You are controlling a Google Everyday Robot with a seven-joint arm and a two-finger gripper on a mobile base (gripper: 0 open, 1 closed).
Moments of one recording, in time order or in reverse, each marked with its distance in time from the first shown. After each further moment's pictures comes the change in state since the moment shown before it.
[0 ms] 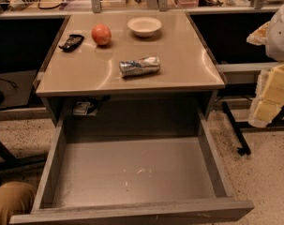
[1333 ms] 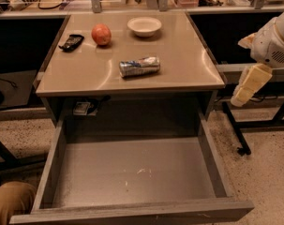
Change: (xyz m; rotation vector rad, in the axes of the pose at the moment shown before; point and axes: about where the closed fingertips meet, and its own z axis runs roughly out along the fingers) arm 0.028 -0.101 0.094 0.046 -0.161 0.060
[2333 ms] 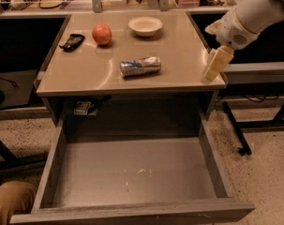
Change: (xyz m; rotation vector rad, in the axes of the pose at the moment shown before) arm -0.067 -0.059 0.051 -0.027 -0.117 -0.089
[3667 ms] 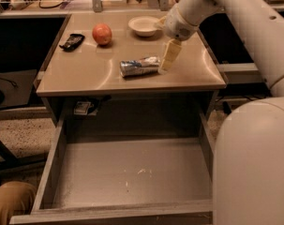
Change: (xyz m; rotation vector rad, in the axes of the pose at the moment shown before) arm -0.113 -0.032 0.095 -0.122 -0.116 -0.235
